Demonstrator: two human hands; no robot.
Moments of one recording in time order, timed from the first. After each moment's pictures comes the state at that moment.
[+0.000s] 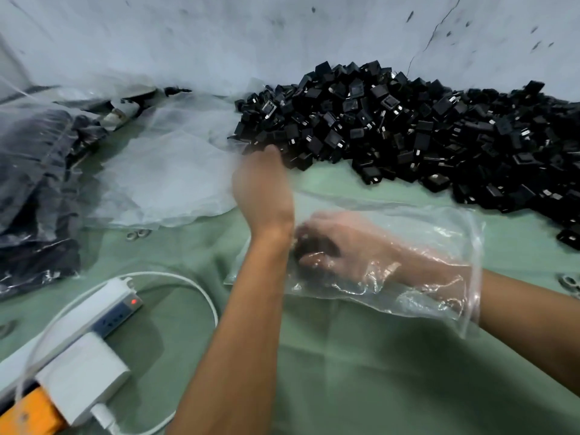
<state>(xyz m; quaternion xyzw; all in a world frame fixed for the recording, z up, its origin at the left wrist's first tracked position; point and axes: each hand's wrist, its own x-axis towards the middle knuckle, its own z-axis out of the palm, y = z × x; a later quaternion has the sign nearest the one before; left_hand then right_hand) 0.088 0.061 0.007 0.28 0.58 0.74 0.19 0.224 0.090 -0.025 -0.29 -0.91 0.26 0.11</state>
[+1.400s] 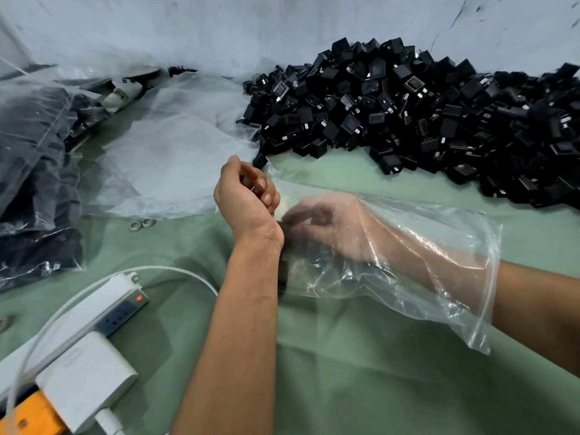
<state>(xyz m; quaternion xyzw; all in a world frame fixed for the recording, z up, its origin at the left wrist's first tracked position) 0.048 0.059 -0.023 0.10 0.36 0.84 0.38 0.186 0.113 -0.055 -0.26 -0.86 0.36 0.23</state>
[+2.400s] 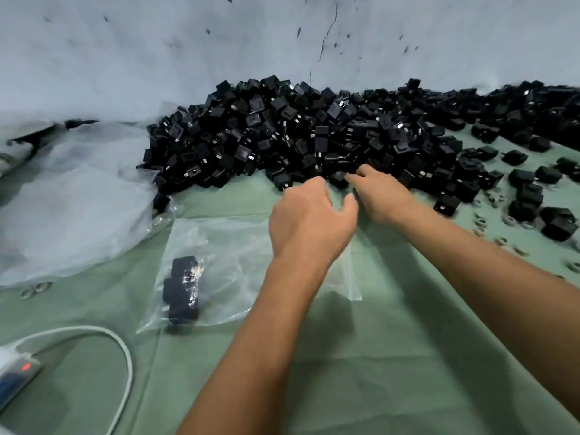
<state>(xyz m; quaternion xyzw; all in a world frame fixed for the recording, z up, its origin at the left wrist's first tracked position) 0.237 0.065 0.011 0.62 0.69 0.36 0.09 0.388 0.185 -0.021 -0.59 -0.81 -0.03 0.01</state>
